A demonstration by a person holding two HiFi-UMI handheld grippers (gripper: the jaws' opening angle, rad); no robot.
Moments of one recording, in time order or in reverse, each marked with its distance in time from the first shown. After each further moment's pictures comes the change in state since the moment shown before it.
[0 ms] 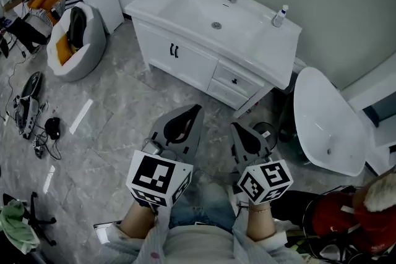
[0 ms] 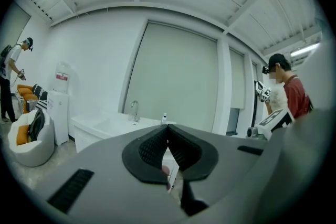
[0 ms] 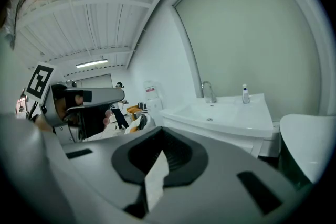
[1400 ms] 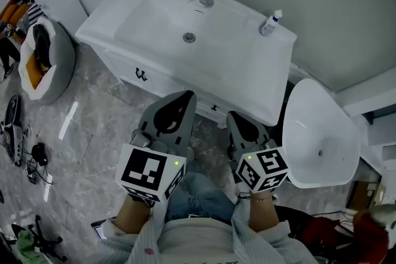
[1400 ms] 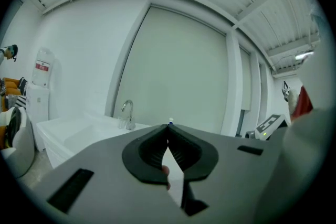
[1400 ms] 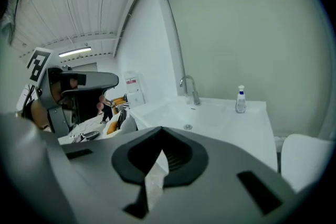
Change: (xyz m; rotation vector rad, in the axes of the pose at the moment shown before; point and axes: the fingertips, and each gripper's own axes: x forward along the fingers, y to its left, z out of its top) left arm 0.275 0.083 0.037 -0.022 0.024 -0.061; right arm 0.179 -0.211 0.069 -0.027 0.108 -0.102
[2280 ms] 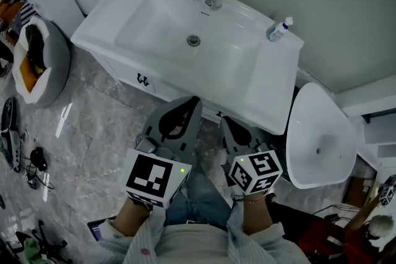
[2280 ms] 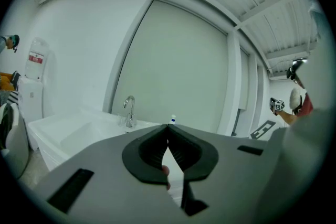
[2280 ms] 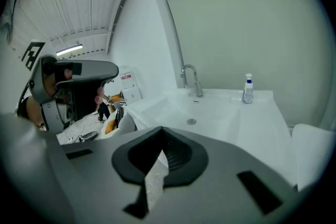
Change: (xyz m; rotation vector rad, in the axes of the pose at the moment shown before) left arm 0.024 0.055 0.002 -0.016 0.047 -0.066; right arm 0.069 0.021 -0.005 0.058 0.075 -0.031
